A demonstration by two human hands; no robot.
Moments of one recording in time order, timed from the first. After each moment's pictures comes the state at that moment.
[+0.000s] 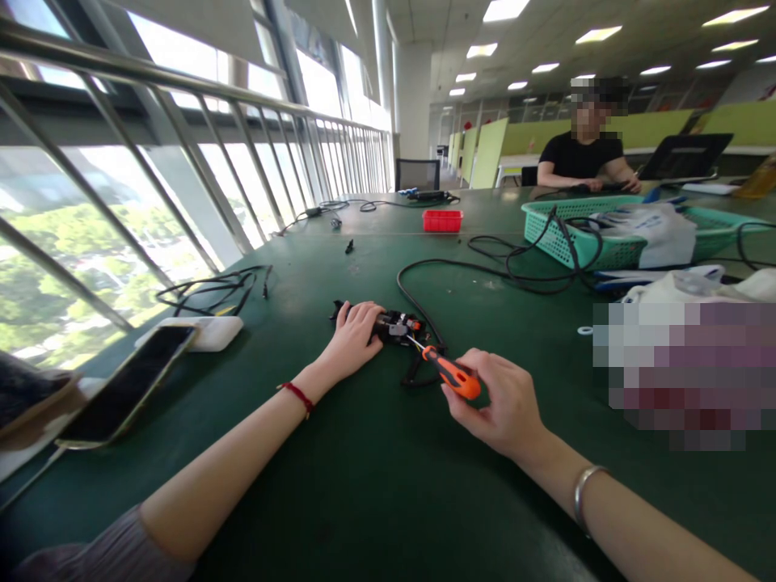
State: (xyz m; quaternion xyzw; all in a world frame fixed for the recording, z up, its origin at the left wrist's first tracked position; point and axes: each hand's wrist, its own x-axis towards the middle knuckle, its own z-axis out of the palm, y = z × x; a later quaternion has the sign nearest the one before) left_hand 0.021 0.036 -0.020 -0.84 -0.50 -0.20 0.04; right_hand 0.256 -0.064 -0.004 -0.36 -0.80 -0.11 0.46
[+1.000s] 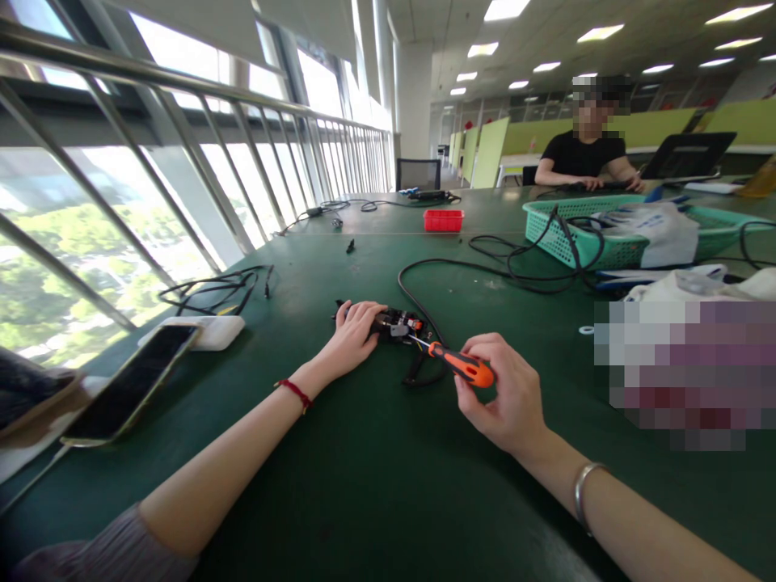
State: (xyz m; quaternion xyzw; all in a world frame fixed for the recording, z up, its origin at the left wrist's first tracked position) left_hand 0.013 0.038 -0.020 -0.86 -0.46 -0.22 0.02; right_hand 0.256 -0.062 -0.005 -0.39 -0.76 -0.07 0.51
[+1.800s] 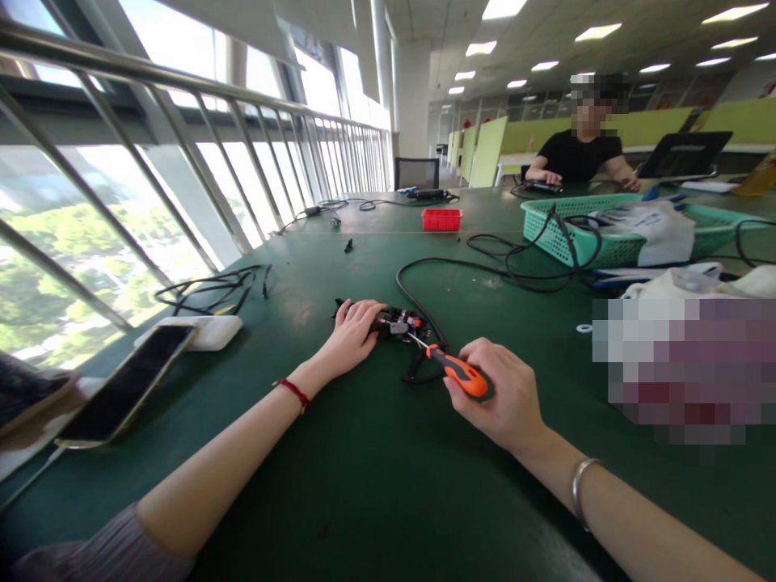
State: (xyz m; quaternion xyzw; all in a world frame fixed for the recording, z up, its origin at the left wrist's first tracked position) left_hand 0.014 0.038 -0.020 -0.86 -0.46 -0.20 0.02; right_hand 0.257 -0.062 -0.005 -0.38 -0.78 -0.10 0.48
